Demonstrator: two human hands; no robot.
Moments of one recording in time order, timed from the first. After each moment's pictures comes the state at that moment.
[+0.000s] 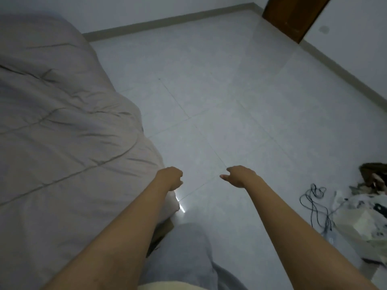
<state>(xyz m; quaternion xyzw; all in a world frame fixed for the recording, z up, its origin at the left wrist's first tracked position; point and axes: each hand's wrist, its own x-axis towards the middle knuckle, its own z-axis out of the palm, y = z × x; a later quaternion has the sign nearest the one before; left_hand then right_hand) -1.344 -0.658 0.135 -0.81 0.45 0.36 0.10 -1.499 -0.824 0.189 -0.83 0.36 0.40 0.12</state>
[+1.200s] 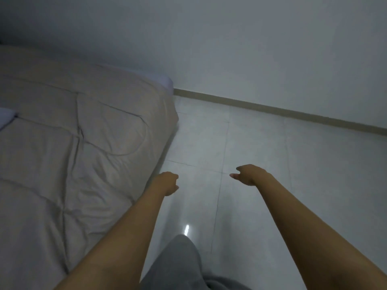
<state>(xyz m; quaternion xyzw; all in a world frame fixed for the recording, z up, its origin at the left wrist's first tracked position) -0.702 -1.072 0.172 -0.93 0.06 0.35 -0.01 -0.667 -1.342 0.217 -0.92 -0.01 0.38 -0.04</state>
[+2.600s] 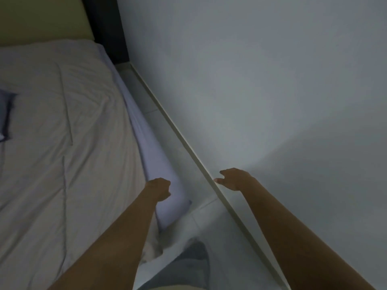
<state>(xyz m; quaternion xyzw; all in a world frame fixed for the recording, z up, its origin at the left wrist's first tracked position) 0.197 -0.907 0.163 -0.88 -0.32 0.31 -0.14 0.403 -1.062 0.225 -0.84 -0.43 0.30 -0.12</state>
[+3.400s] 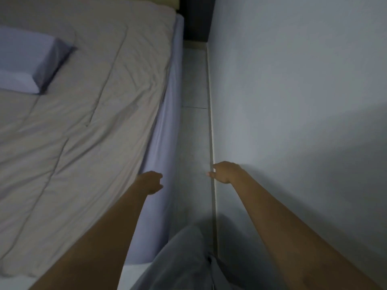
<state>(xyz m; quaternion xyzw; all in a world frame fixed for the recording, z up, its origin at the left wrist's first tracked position) 0.353 -0.692 0.125 -0.74 -0.54 0.31 -0.27 0.611 -0.702 0.179 -0.64 -0.65 0.30 -0.29</state>
